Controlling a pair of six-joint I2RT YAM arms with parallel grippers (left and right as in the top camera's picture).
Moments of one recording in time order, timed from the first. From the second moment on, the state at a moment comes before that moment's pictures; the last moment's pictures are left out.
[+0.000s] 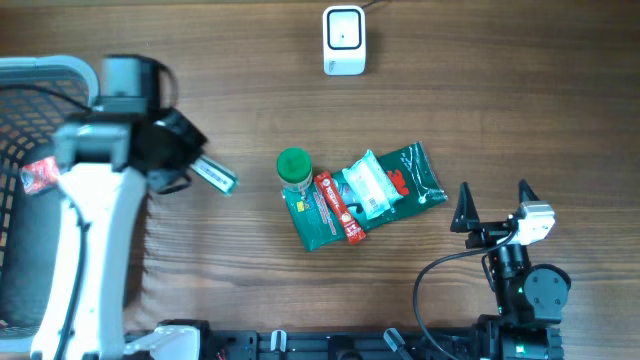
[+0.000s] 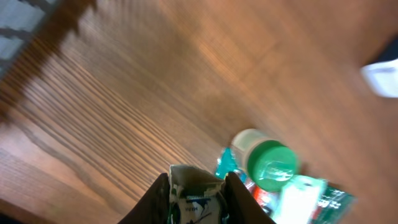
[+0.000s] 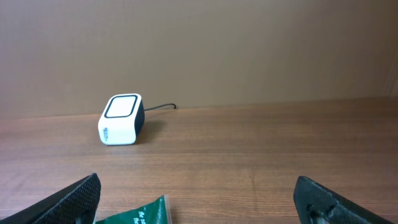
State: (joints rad) left arm -0.06 1.41 1.42 -1.26 -0.01 -0.83; right arm -0.08 0.02 0.01 0.01 -0.14 0.08
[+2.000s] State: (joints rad) left arm 0.74 1.83 1.25 -0.63 -0.10 -1.40; right arm -0.08 0.02 0.01 0.01 -0.14 0.08
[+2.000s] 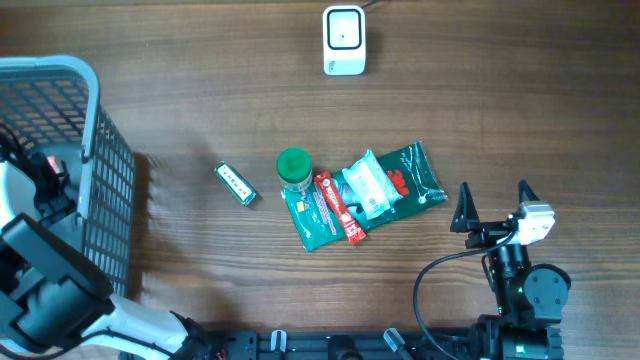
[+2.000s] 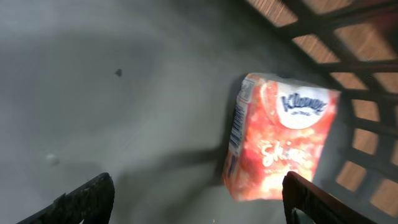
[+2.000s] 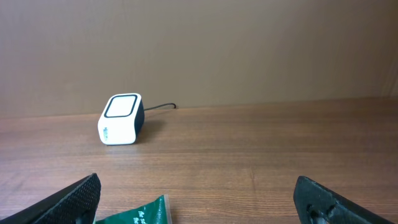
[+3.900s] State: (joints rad) left arm 0.65 1.93 1.34 -0.78 0.05 -0.90; right arm -0.08 0.02 0.01 0.01 -0.14 0.08
